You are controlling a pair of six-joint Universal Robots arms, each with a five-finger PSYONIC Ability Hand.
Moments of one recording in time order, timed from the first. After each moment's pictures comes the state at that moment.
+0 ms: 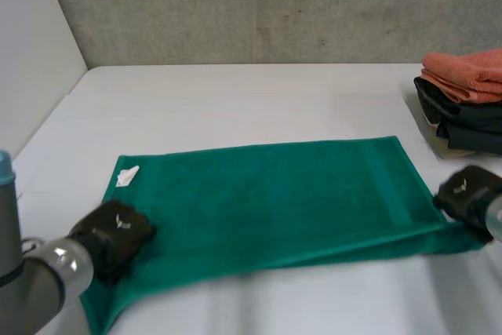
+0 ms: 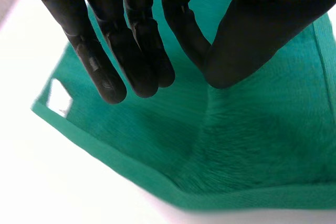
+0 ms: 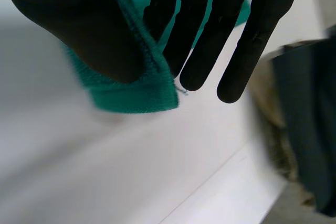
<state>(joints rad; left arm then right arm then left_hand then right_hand) 4.40 -1.67 -1.93 2.95 -1.47 3.93 1.61 -1.34 1.75 0.22 1.46 2.00 1.15 1.20 1.20 1.20 0.98 1.14 1.18 1.20 1.20 1.00</state>
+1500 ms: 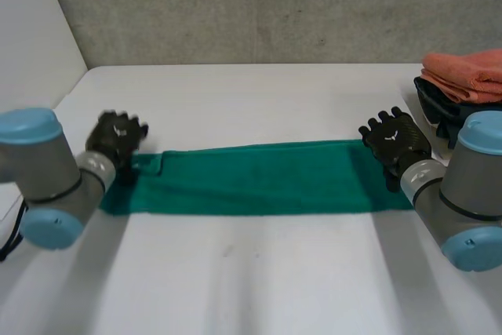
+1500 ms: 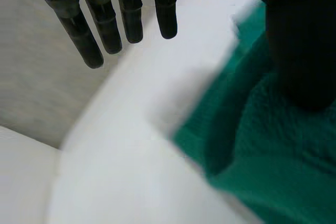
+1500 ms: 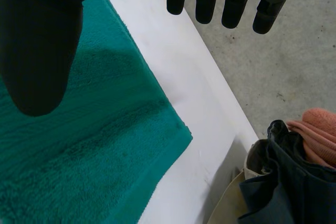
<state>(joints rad) 4.51 -2.20 -1.45 3.45 -1.48 3.82 1.85 -1.04 1.58 -0.29 1.47 2.38 0.36 0.36 0.36 0.36 0.18 0.24 0.22 0.22 0.22 0.05</state>
